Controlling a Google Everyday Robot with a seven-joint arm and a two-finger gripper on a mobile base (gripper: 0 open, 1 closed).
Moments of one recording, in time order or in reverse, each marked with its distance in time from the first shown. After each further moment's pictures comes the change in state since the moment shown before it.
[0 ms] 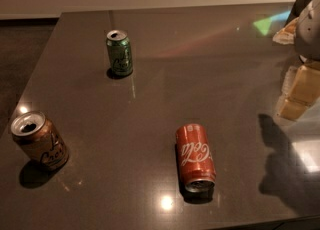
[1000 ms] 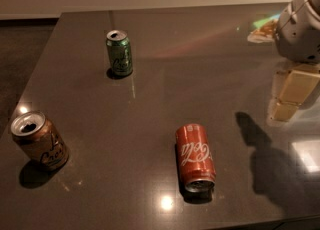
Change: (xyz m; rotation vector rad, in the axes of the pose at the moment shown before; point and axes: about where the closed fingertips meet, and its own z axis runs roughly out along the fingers) arm -0.030 0.006 0.010 -0.034 -0.058 -0.226
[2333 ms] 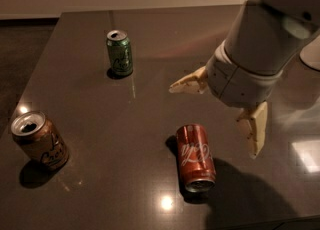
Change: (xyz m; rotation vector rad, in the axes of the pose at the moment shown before) arm -0.076 0.067 0.054 -0.174 -0.050 -0.822
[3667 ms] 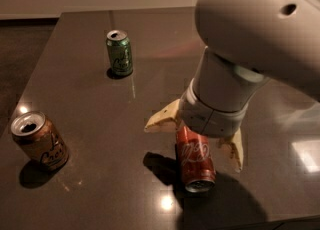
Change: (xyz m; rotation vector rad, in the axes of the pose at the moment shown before) arm -0.040 0.002 0.052 -0.054 -0.038 -0.362
